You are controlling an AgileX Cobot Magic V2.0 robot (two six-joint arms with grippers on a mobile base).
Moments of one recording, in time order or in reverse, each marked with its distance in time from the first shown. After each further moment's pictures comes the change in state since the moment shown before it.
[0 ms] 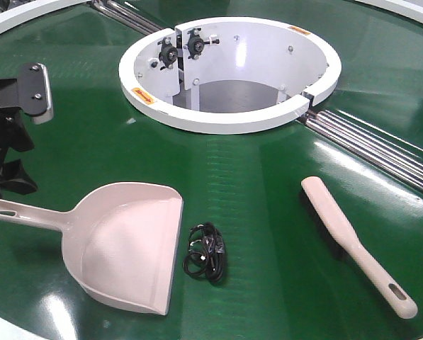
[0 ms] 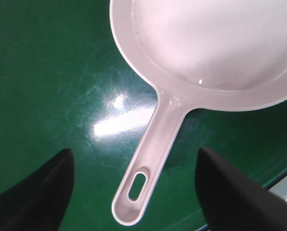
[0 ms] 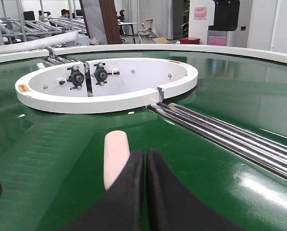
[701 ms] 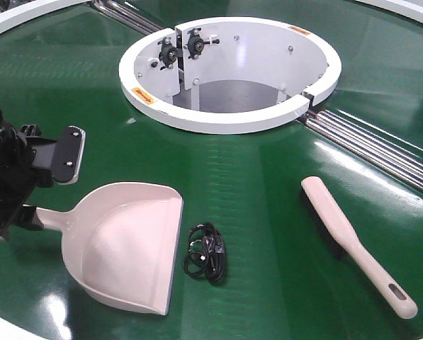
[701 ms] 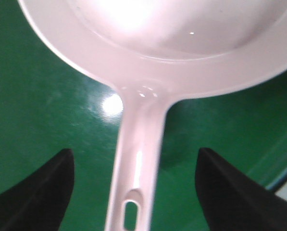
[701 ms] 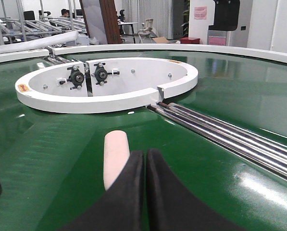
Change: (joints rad) left arm -0.086 0.053 0.176 0.150 -0.152 0.123; right arm 0.000 0.000 0.000 0.000 0.000 0.000
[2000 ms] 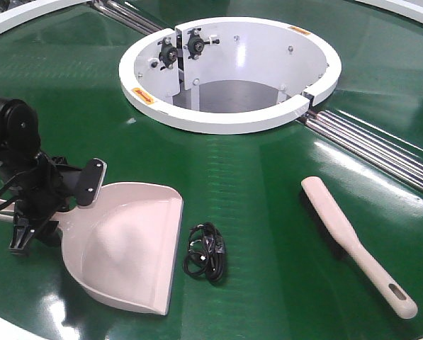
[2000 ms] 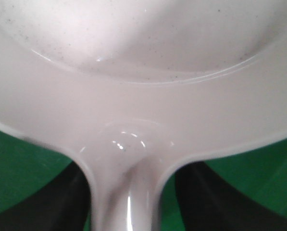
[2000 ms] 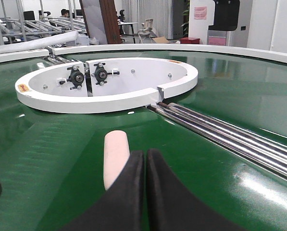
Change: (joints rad) left arm 0.000 0.198 0.000 -0.027 -0.026 0.075; right arm 0.000 0.000 0.000 0.000 0.000 0.000
